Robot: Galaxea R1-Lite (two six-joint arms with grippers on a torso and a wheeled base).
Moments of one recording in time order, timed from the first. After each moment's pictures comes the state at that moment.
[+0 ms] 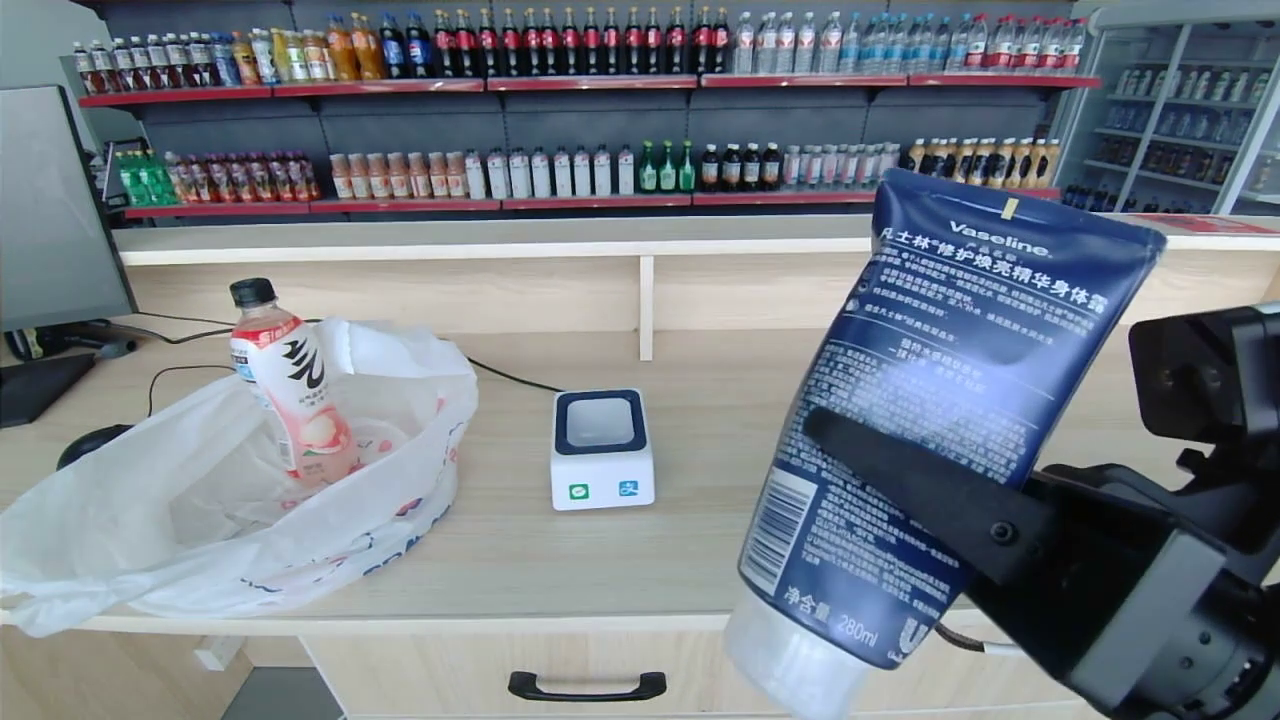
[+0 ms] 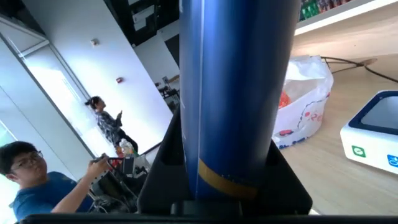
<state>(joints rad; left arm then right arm) 0.00 0.00 0.00 0.00 0.00 0.00 0.89 1.52 -0.36 -1.57 0.21 0.64</state>
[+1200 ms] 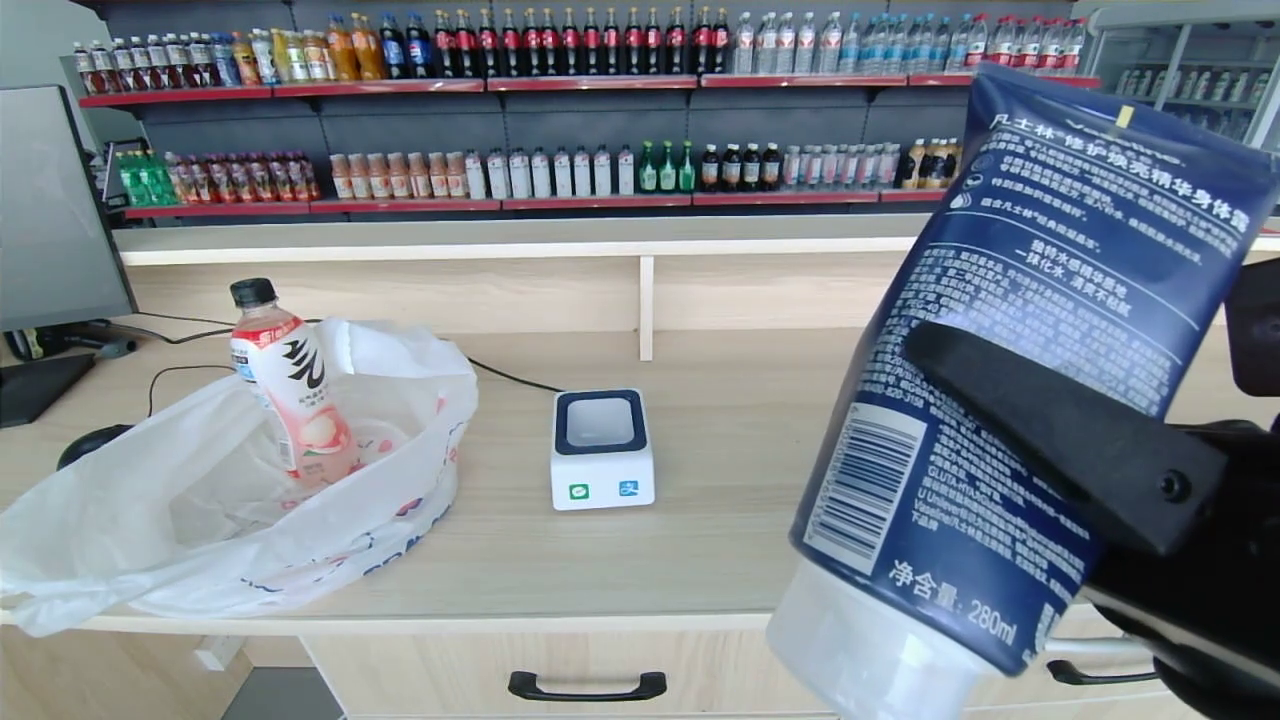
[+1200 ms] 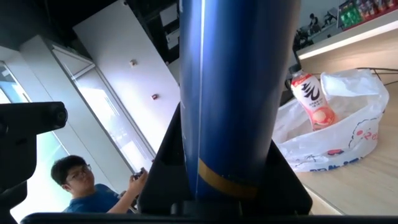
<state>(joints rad) 0.00 0.00 0.00 0.00 0.00 0.00 0.91 1.45 -0.39 -1.57 0.21 0.76</state>
